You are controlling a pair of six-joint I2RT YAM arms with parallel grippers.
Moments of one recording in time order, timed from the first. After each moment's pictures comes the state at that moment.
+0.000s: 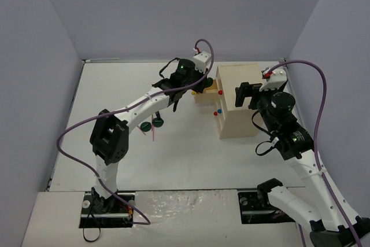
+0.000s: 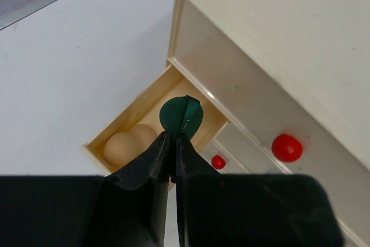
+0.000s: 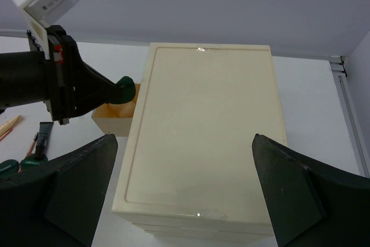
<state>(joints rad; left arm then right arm) -0.69 1.95 1.70 -0.15 0.13 -0.14 0.38 0.84 0.96 -0.25 0.21 0.08</state>
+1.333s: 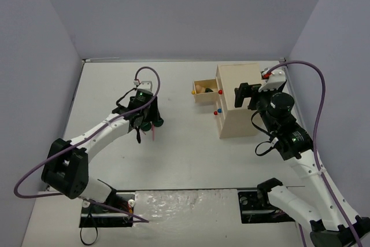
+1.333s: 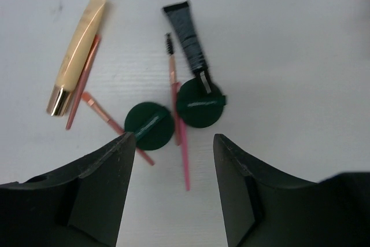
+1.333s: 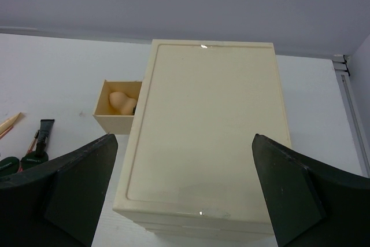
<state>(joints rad) -0.51 1.43 0.99 -0.36 -0.27 -0.38 0.39 0.83 0.94 -0.24 0.21 0.08</state>
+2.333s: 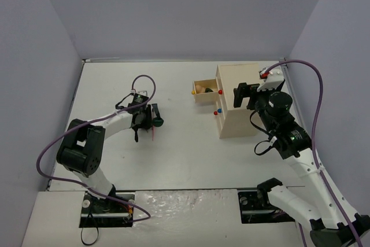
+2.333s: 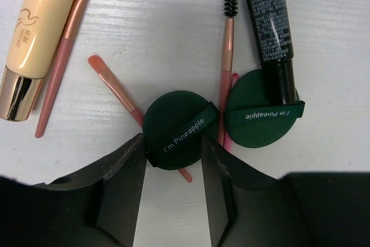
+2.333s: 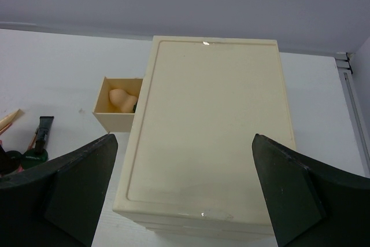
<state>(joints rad) -0.36 1.66 0.93 -0.29 -0.12 -0.42 0.39 0.85 0.94 -0.24 0.21 0.08</state>
